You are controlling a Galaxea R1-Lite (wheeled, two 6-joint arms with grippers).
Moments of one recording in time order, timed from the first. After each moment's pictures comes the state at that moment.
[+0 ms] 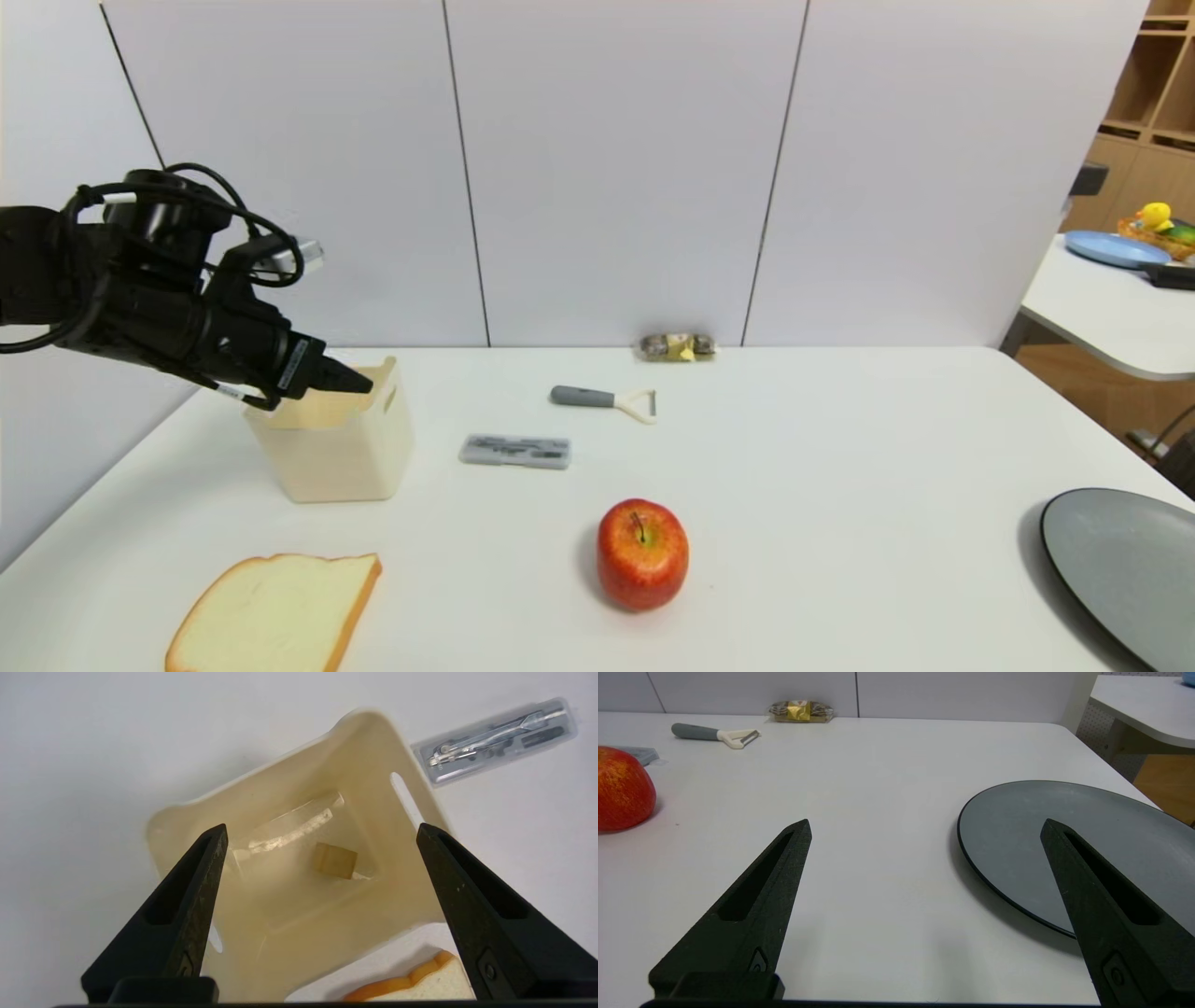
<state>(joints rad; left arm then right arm) 0.01 1.75 -1.31 0.36 -0.30 0.30 0.00 0.00 0.00 -0.01 0.03 -0.02</state>
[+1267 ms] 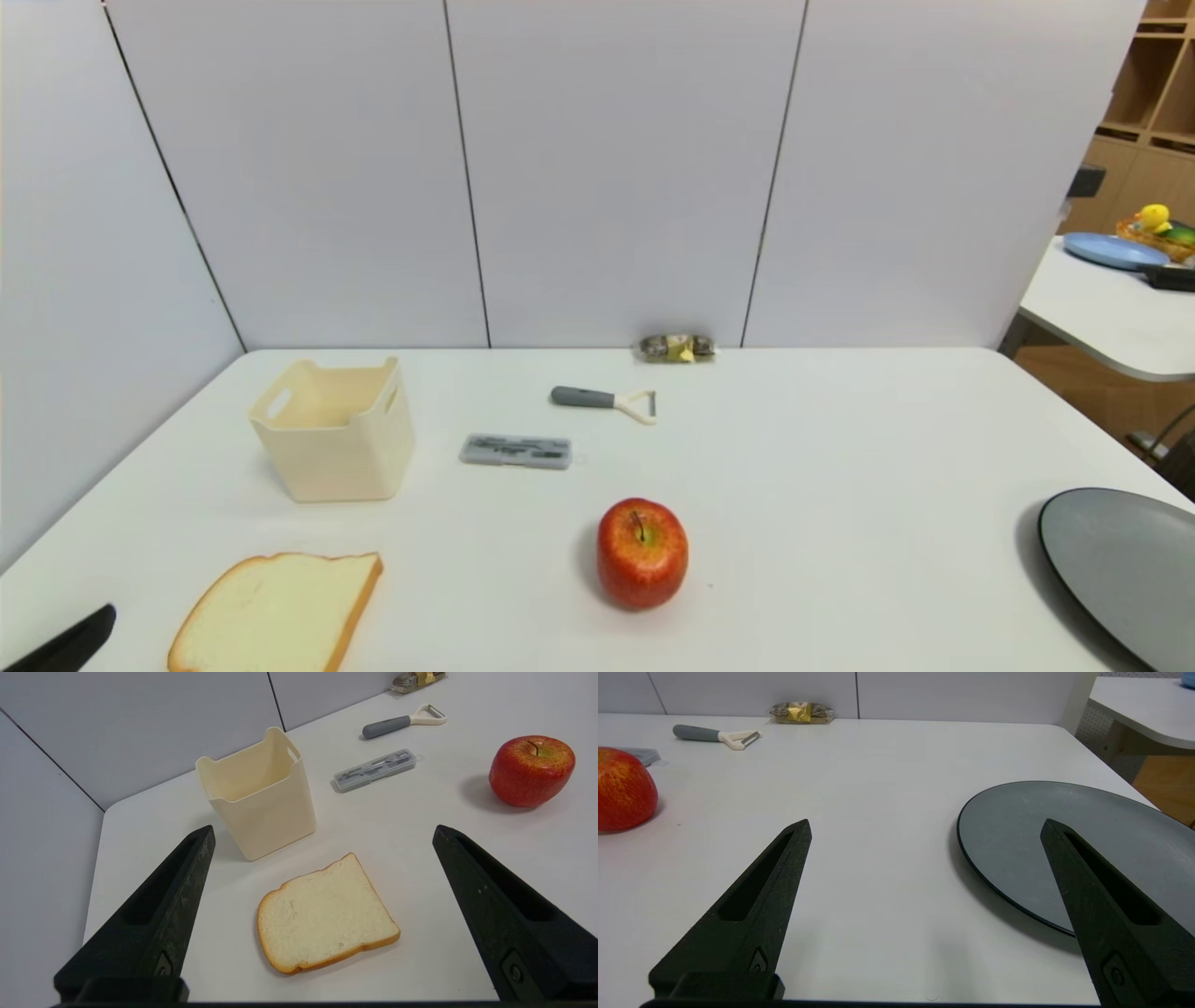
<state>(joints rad) -0.01 0.53 -0.53 0.13 -0.30 0.25 0.00 0.00 0.00 -0.01 0.03 -0.02</state>
